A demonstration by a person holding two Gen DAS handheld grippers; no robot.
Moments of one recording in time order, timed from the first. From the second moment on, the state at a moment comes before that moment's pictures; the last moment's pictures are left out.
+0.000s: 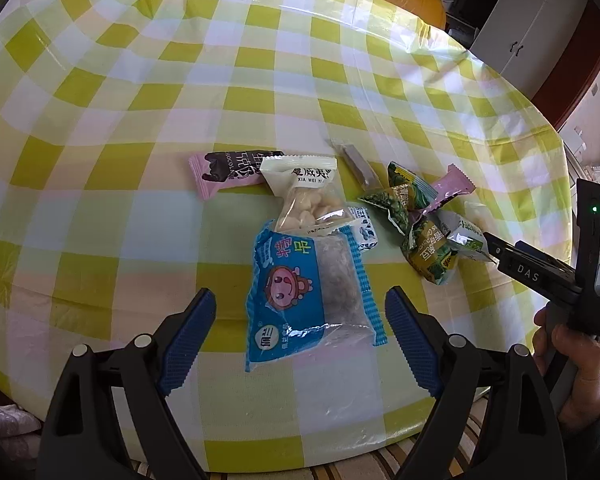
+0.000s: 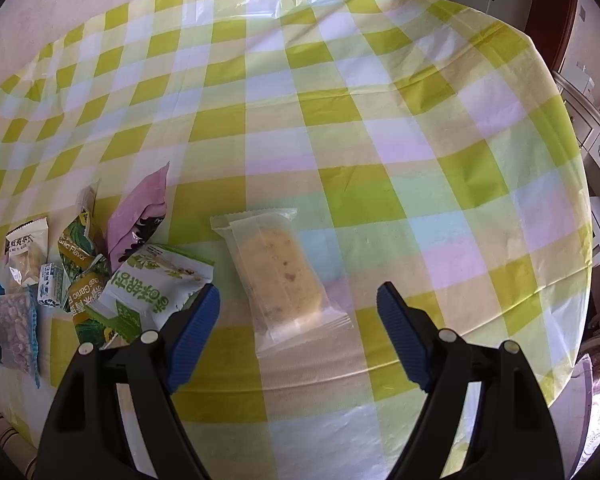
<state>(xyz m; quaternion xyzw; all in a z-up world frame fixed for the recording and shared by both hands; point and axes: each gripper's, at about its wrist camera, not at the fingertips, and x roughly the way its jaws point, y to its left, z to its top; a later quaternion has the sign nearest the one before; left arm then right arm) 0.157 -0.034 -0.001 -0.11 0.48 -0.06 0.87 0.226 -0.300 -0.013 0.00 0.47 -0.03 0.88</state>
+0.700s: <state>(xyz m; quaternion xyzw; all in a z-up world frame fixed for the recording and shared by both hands) 0.166 -0.041 -0.009 -0.11 0.50 -0.07 0.86 0.242 -0.294 -0.022 0.00 0.48 0.01 0.88</state>
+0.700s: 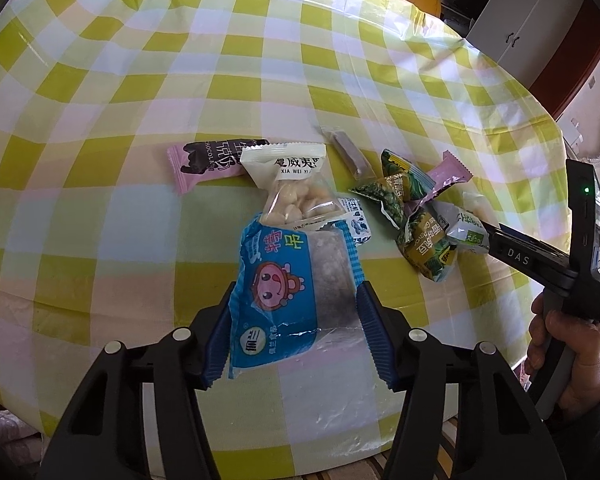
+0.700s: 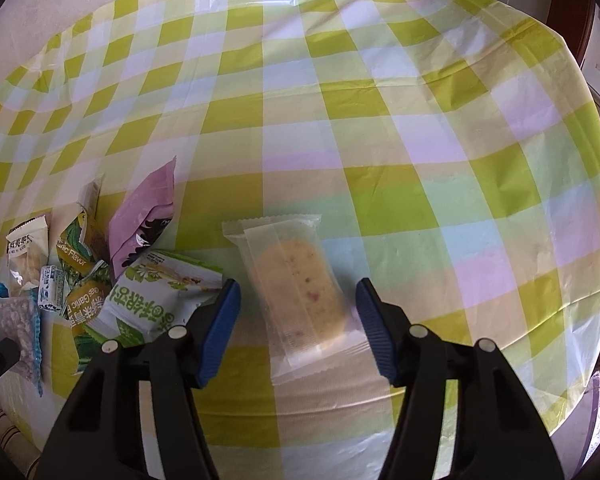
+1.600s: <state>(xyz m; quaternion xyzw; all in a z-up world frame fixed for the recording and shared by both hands) 0.142 -0.027 0.016 -0.13 0.45 -0.07 0.88 0.202 -0.303 0.002 0.01 0.47 0.00 0.88</state>
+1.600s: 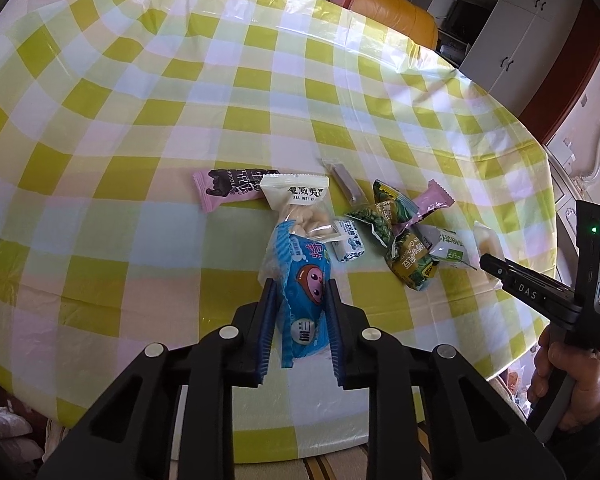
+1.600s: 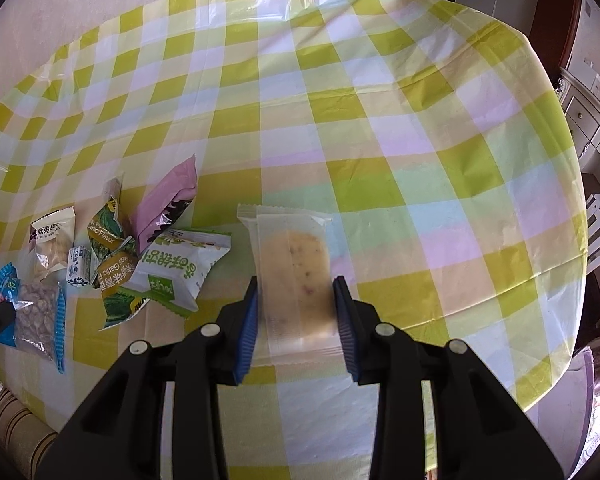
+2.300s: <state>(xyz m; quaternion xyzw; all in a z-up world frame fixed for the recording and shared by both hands) 0.112 -0.002 0.023 -0.20 0.44 -0.10 0.87 0.152 -0.308 0.023 0.02 0.46 0.01 0.89</state>
